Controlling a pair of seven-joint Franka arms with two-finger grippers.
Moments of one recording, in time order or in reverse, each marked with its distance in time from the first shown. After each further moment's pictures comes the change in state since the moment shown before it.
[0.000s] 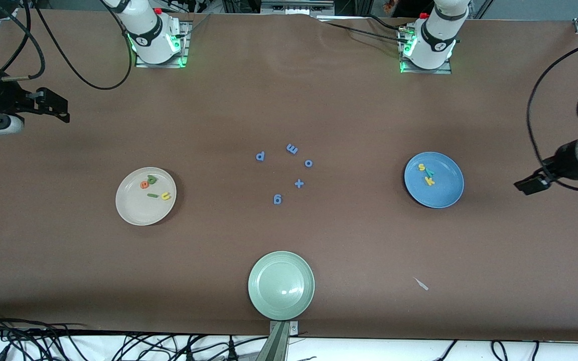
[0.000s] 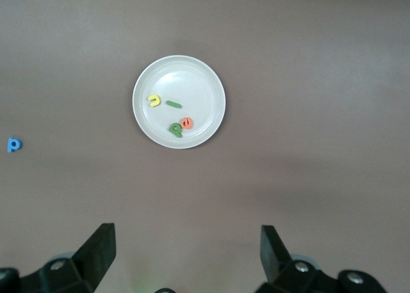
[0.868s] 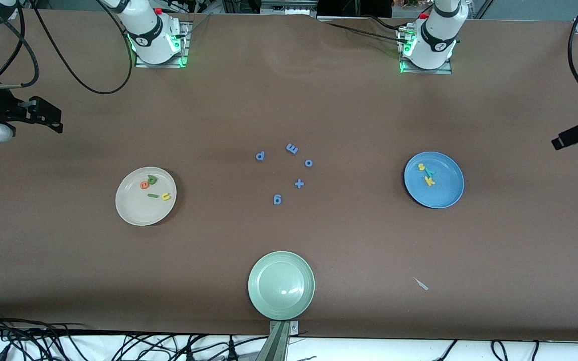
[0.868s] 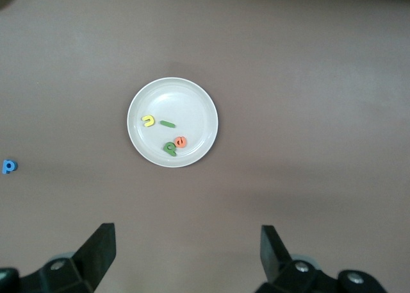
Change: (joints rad) left arm -0.672 -0.164 0.826 0.188 -0.276 -0.227 0.426; right arm -0.004 0.042 0.002 0.053 -0.008 0.025 0.014
